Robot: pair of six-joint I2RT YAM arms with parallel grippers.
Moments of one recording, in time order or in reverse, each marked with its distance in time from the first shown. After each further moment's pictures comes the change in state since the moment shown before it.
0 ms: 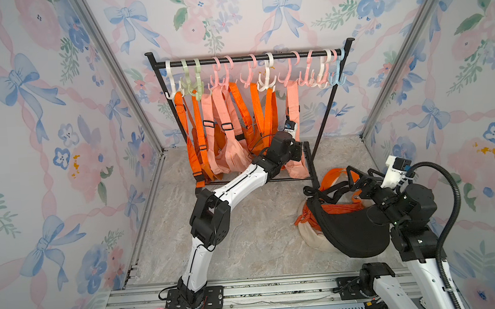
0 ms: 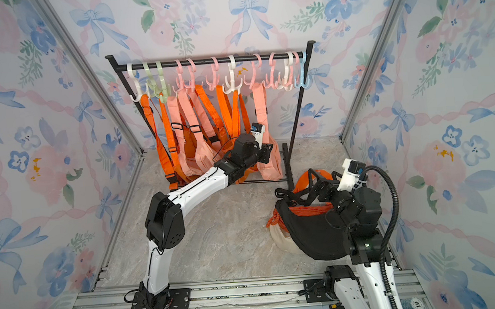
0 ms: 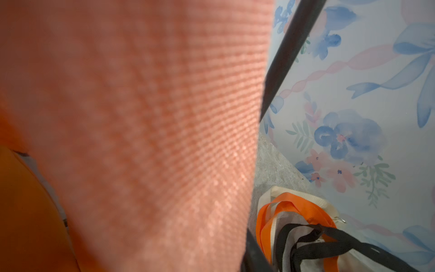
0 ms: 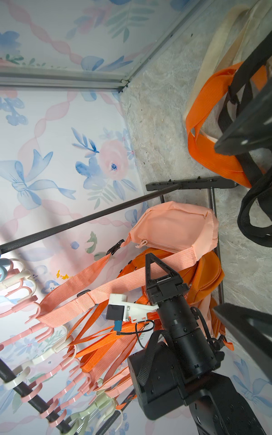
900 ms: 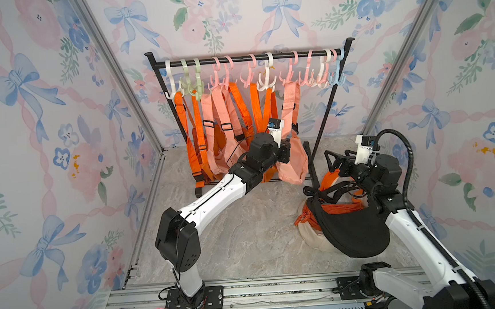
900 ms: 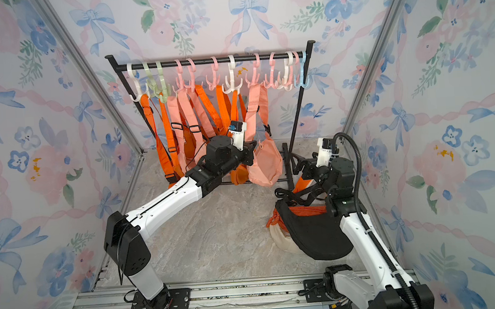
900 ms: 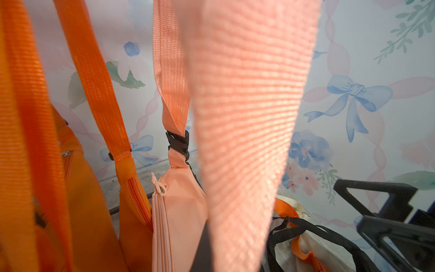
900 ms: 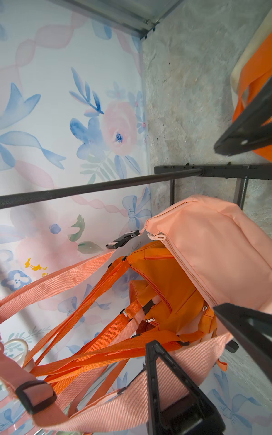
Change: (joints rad) left arm 0.019 -0.394 -0.341 0.071 0.020 -0.001; right arm 0.088 0.464 0.109 0.327 -0.049 -0.116
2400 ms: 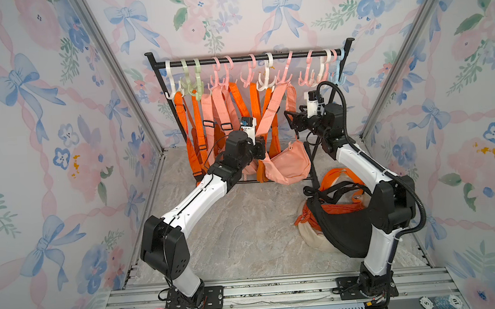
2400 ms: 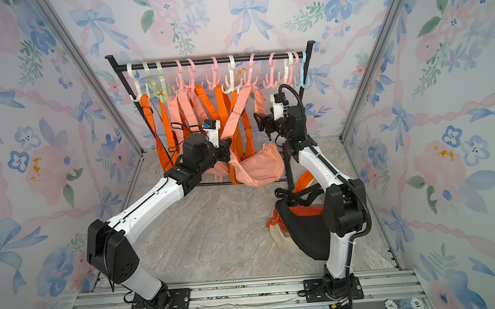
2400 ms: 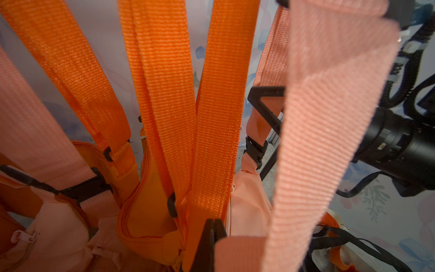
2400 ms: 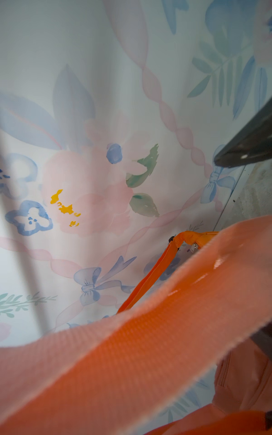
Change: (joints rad) left arm 0.176 -0.084 -0.101 -0.027 0.035 -0.007; right arm 0.159 0.881 0.894 0.097 -0.052 -0.180
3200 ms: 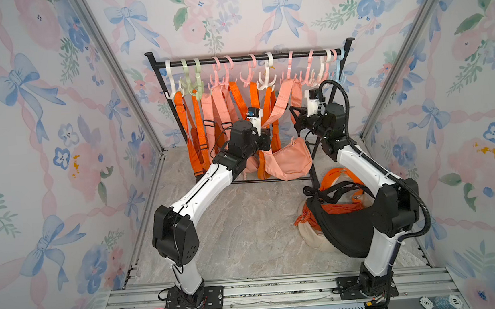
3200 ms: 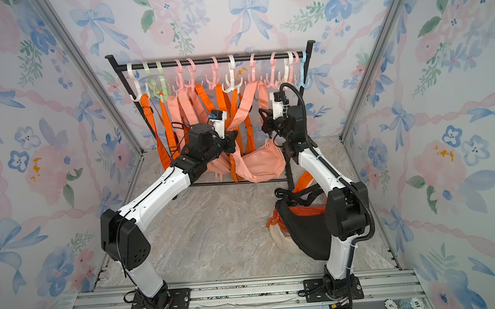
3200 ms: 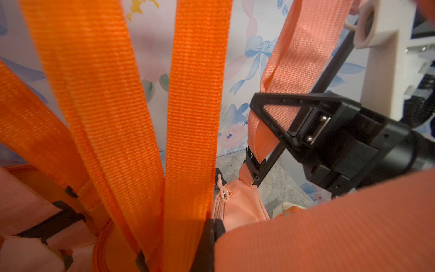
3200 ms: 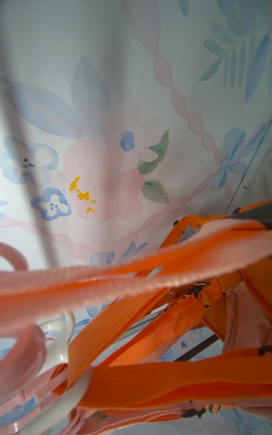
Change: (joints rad) left arm -0.015 0.131 0.214 -0.062 0.059 0.019; right arm 0.024 -0.080 -0.059 0.045 -0.008 0.051
